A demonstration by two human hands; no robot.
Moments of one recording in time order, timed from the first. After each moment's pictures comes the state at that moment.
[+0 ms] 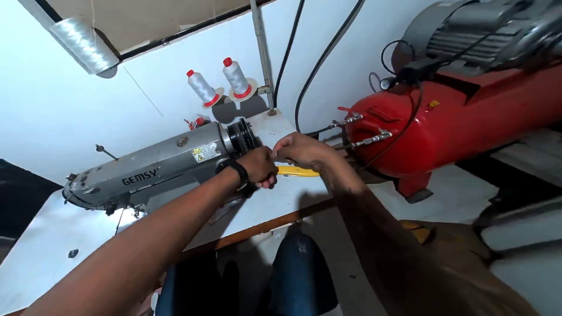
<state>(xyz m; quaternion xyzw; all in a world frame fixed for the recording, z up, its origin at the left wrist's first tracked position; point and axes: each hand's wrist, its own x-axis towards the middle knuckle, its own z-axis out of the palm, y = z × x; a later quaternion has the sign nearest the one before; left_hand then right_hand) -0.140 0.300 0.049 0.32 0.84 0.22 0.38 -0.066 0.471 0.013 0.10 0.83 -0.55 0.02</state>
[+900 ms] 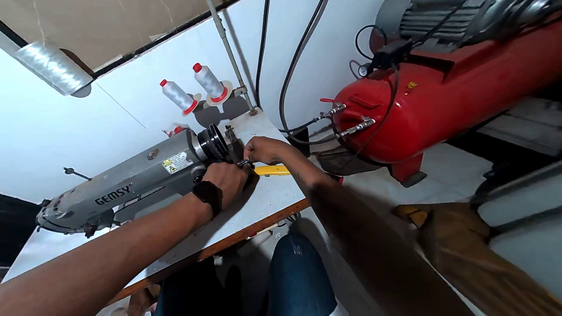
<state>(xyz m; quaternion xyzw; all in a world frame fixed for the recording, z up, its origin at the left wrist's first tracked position) -0.103 0.284 0.045 0.47 0.83 -0.30 -0.02 -0.124 0.481 -0.018 0.00 0.93 -0.37 0.05</state>
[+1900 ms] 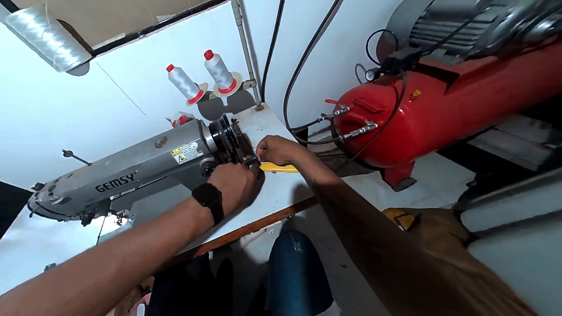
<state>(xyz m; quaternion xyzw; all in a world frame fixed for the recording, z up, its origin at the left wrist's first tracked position) -0.097 0.258 0.043 0.50 0.85 -0.18 0.01 -0.107 0.474 -0.019 0.06 0.94 -0.33 0.06</state>
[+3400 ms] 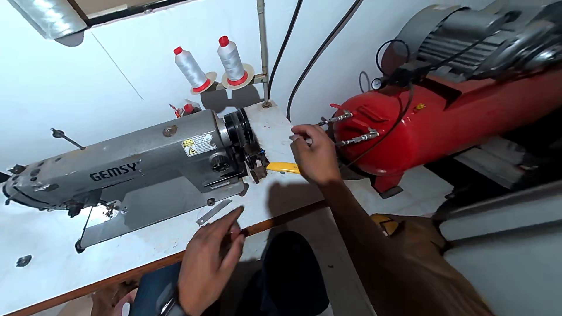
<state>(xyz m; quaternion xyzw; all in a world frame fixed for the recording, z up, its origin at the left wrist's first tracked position) -0.050 0.111 -0.057 0.42 0.85 0.31 -0.02 -0.045 0.464 -0.033 0.21 0.84 -0.36 -0.35</state>
